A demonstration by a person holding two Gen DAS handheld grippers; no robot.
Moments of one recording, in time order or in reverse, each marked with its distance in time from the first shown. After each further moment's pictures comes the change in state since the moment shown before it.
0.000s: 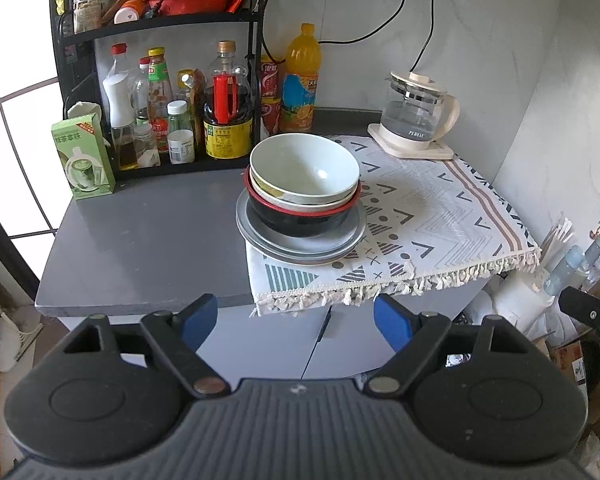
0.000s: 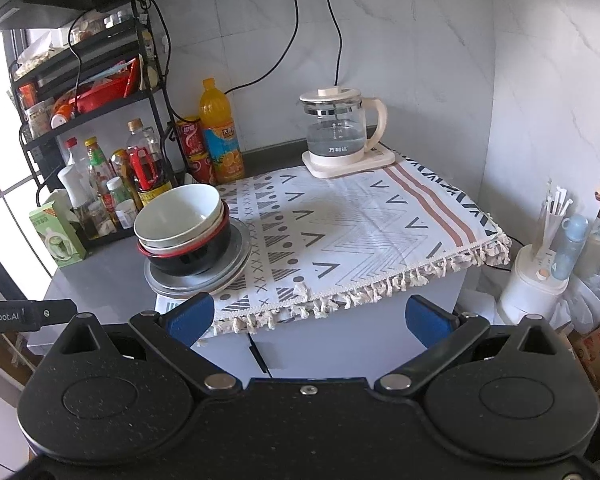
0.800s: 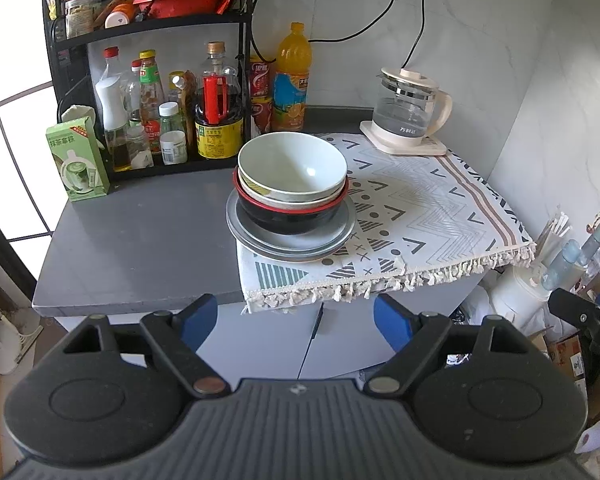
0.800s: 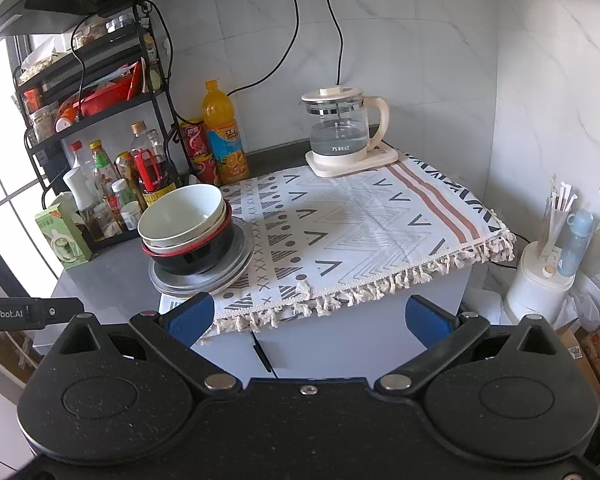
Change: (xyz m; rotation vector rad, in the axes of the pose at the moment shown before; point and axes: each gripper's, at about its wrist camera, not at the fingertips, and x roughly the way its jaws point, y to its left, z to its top) left arm -0.005 -0.016 -0.004 0.012 0.000 -0.005; right arm -0.003 -0.007 -0.006 0.014 -0.006 0.019
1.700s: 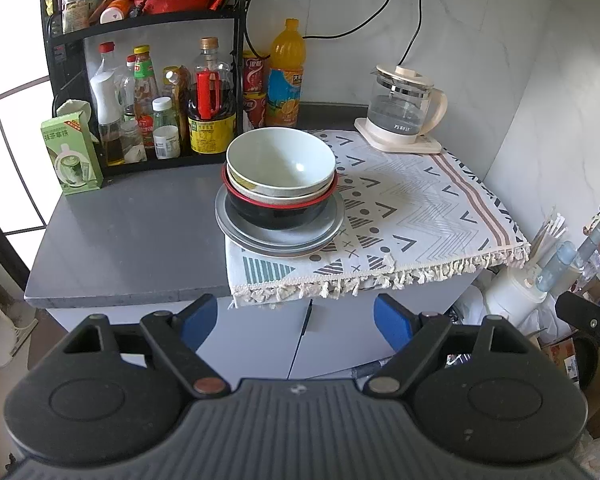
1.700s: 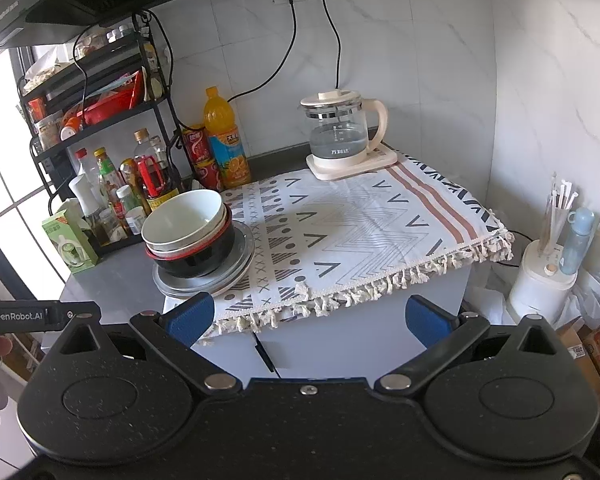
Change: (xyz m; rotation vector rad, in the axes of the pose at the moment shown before) left arm 0.001 -0.015 -0.001 -0.013 0.012 -0.003; right arm -0.010 -0.013 0.000 0.014 -0.007 0.026
